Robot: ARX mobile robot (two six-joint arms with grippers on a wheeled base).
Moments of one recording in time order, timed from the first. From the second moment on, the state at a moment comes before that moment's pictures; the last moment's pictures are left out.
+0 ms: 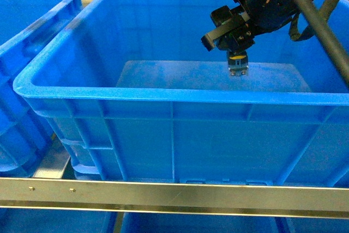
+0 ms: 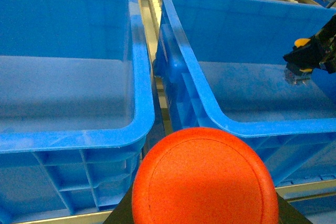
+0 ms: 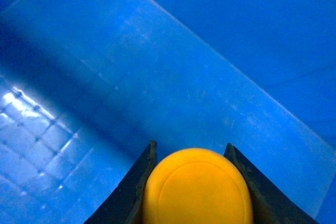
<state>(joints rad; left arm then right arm) -0.04 0.47 0.19 0.15 0.16 -0.12 0.36 1.93 1.51 -0.25 0.00 -0.35</state>
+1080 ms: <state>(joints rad) -0.04 0.47 0.19 0.15 0.16 -0.12 0.19 1.56 1.02 0.18 -0.12 -0.28</state>
